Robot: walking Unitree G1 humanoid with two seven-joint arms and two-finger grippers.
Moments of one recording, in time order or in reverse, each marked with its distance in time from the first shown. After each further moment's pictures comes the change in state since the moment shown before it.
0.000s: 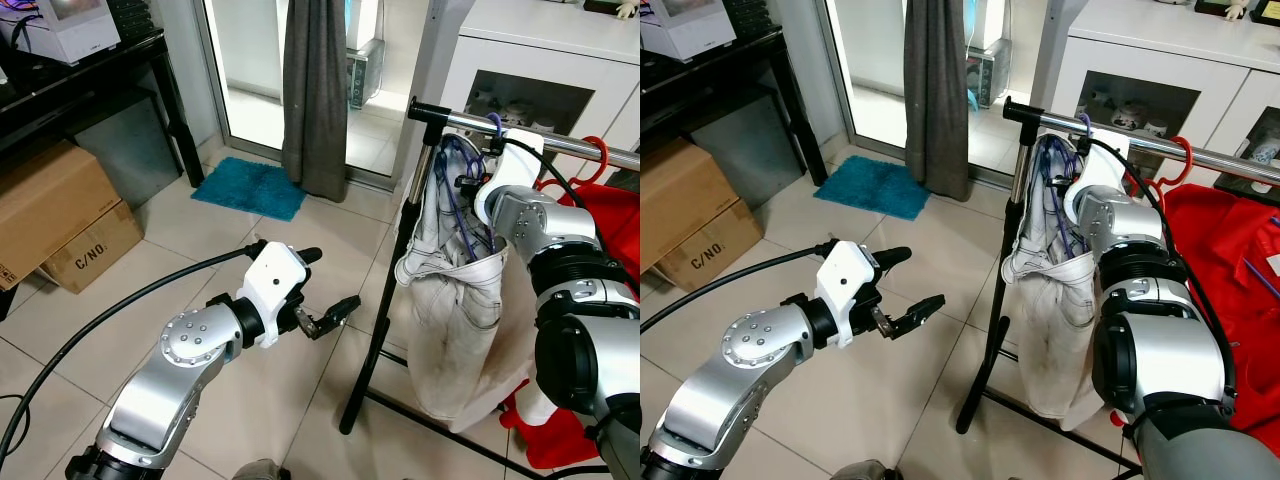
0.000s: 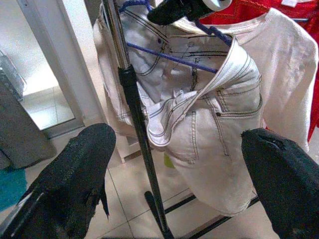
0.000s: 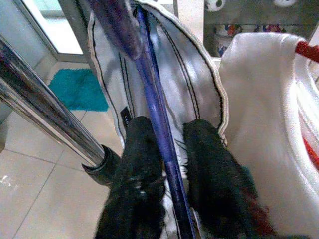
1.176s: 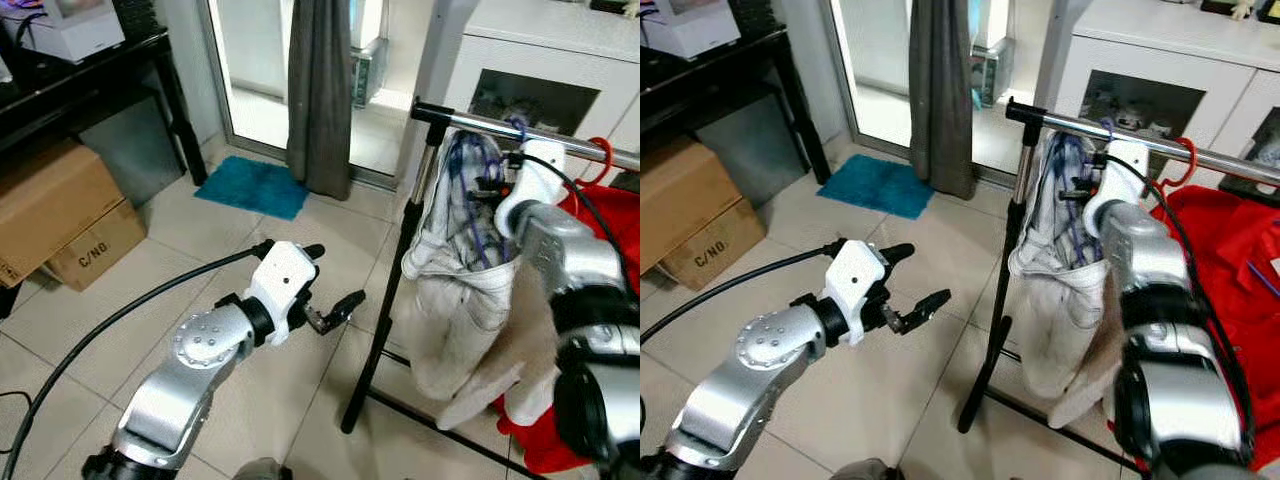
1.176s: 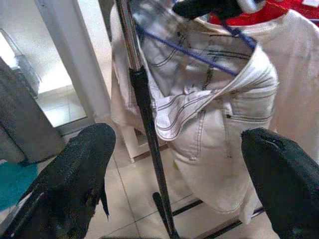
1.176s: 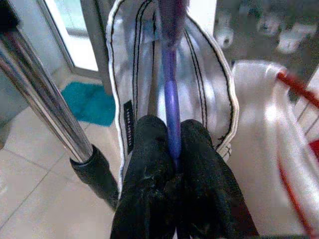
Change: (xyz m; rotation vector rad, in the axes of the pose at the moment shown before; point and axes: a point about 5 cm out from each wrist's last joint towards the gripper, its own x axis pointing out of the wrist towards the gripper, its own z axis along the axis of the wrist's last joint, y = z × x) left arm 0.010 -0.004 -0.001 0.002 -0.006 0.060; right arm -0.018 -0.027 -0.009 -0.128 -0.169 0.074
